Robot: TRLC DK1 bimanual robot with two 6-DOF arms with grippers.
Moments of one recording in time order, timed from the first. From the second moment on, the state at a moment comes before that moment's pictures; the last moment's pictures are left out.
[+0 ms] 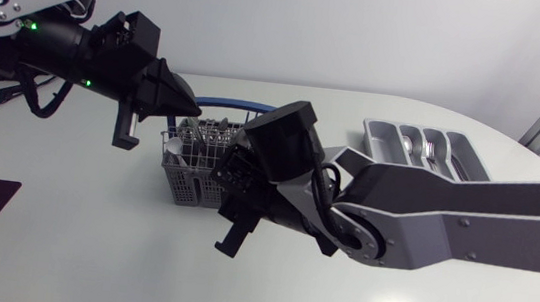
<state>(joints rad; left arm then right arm) -0.23 1.48 1.28 -0.70 0.63 1.14 0.93 1.62 0.94 0.02 0.13 -0.42</state>
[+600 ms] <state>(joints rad) -0.32 1.26 0.91 -0.20 0.43 0.70 0.93 1.62 0.93 0.03 0.15 -0.42</state>
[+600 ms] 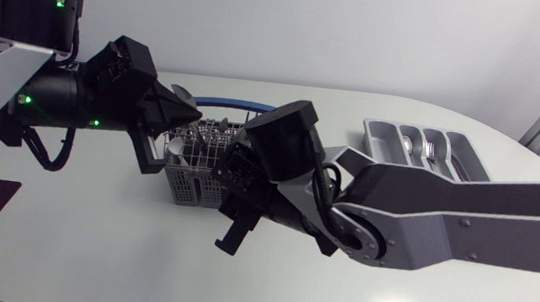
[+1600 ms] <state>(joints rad) -0.41 1.06 0.66 0.10 0.22 0.44 0.91 1.64 0.94 0.13 0.20 -0.39</state>
